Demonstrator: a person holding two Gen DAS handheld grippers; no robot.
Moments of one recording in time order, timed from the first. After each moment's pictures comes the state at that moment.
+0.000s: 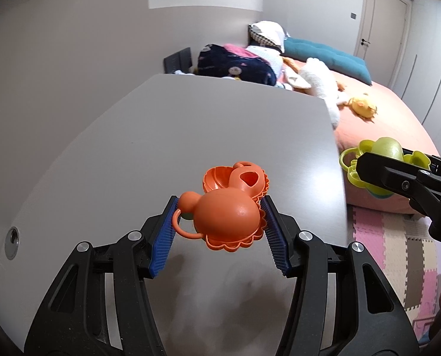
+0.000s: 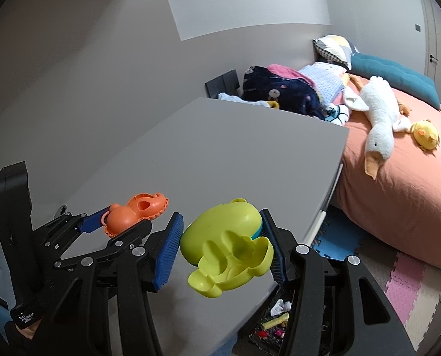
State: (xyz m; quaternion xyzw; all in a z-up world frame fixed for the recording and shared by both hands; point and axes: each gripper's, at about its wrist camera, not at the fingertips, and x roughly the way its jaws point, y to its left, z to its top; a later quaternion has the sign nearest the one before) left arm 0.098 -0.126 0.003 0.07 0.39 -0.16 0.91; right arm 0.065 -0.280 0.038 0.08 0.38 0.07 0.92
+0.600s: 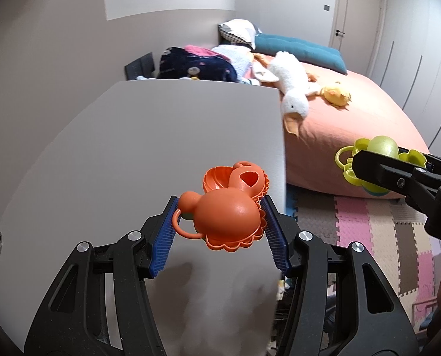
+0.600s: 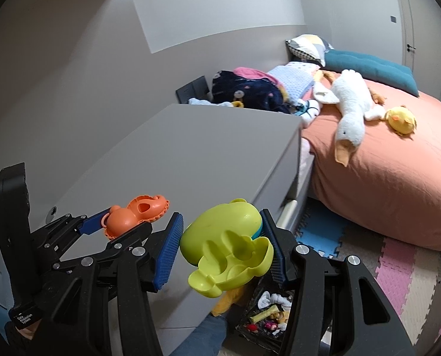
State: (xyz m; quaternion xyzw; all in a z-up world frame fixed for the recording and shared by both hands) left arm 0.065 -0.188 -0.001 0.09 0.38 -0.21 0.90; right arm 0.005 -0.340 0.036 0.11 0.37 0.02 0.92
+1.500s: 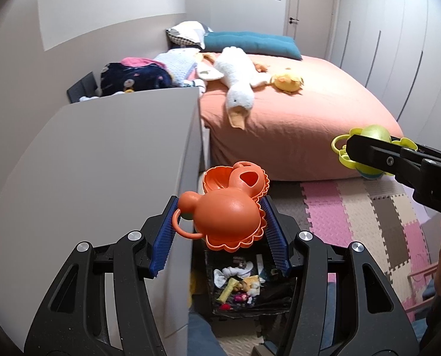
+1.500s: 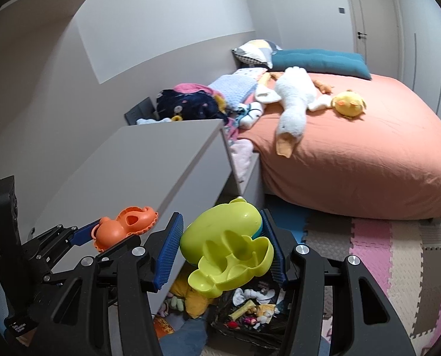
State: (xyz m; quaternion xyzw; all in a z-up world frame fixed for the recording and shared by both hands) left arm 0.008 -0.279 0.000 0.13 0.37 -0.30 0.87; right arm -0.076 -0.436 0.037 0.15 0.34 -0.08 0.92
